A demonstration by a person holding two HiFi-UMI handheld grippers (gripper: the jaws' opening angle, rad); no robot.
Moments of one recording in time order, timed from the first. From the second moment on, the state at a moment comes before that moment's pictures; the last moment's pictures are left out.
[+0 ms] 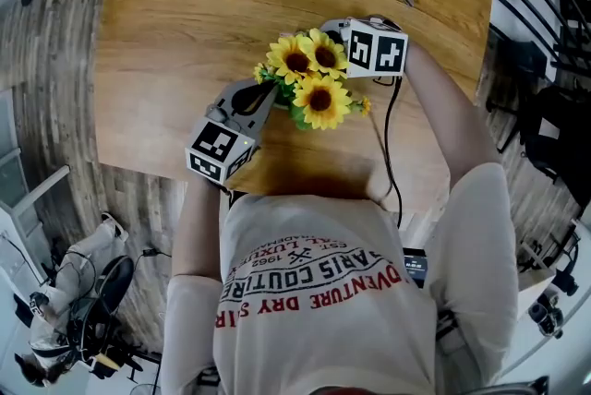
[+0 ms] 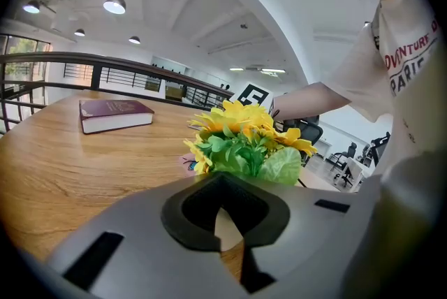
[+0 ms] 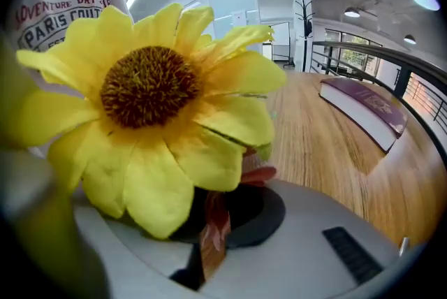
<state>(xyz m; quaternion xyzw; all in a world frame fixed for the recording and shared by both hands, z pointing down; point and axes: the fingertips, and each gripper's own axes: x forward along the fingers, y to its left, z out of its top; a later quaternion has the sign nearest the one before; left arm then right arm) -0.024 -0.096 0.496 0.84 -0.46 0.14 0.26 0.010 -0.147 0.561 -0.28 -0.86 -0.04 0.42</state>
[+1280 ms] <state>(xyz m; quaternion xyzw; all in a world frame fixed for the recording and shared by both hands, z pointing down) -0.034 -0.098 0.487 0.81 -0.52 0.08 0.25 0.083 -0.163 0.554 -0.01 -0.89 0.00 0.45</state>
